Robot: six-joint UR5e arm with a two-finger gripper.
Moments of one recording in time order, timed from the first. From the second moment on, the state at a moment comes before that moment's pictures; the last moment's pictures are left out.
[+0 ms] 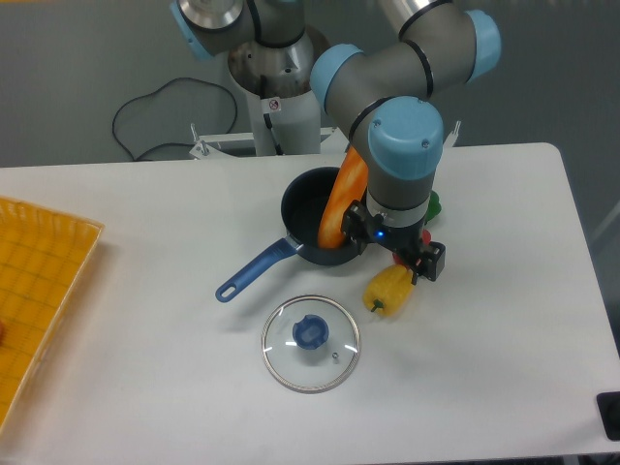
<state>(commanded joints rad) 2.55 -1.89 -1.52 -1.24 1.58 1.09</state>
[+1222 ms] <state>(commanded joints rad) 2.55 -1.85 -1.66 -1.10 1.52 0.88</state>
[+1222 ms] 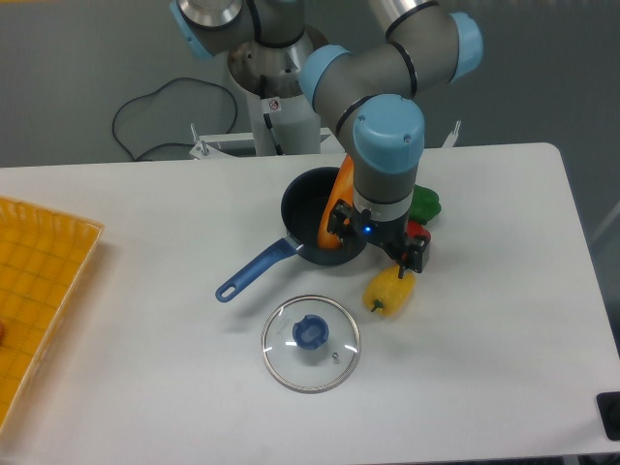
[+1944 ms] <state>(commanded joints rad) 2.47 -1.93 -1.64 -1.04 1.64 0.66</state>
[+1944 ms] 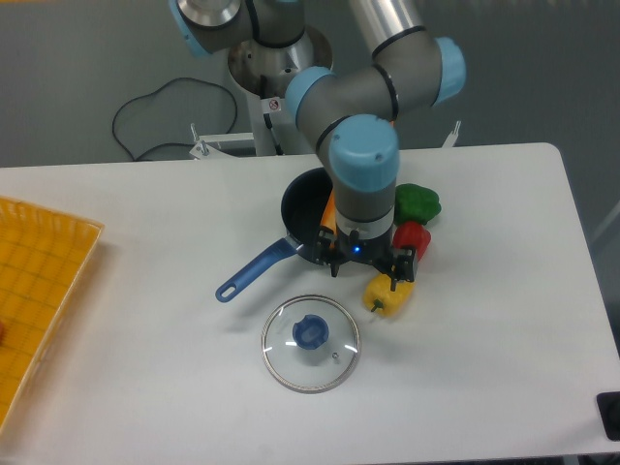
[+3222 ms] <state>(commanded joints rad) 2.41 -2.03 -1.61 -1.01 1.55 0.39</state>
